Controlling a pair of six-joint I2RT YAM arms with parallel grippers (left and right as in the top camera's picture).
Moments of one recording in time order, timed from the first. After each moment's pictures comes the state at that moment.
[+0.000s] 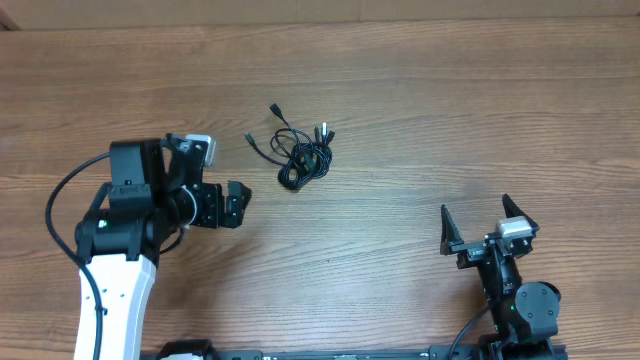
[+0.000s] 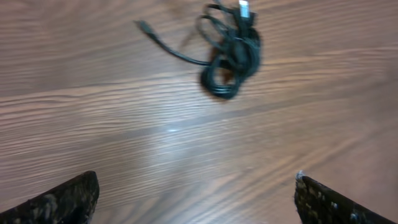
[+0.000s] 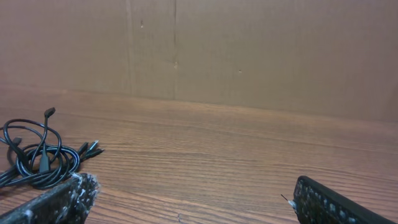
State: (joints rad) left arm 0.05 1.13 1.01 -0.91 0.38 0.08; right arm 0.13 0.01 0.02 -0.03 -0.03 -0.04
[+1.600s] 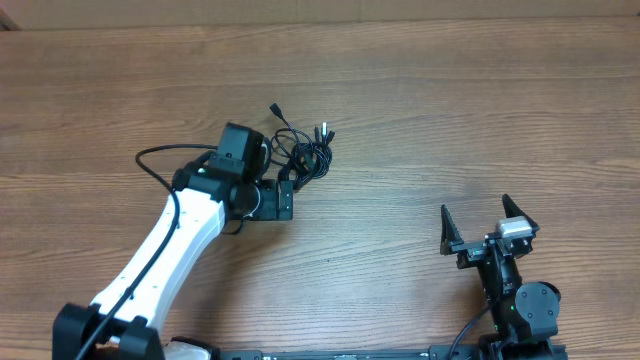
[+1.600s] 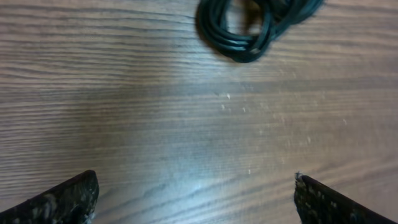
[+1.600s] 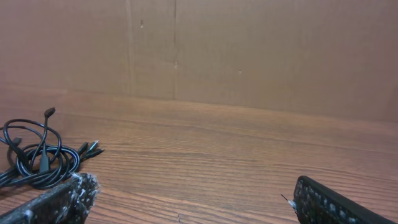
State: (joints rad) left arm -0.30 1.48 1.01 -0.83 0.09 -0.34; right arm 0.13 0.01 0.02 -0.03 -0.03 -0.04
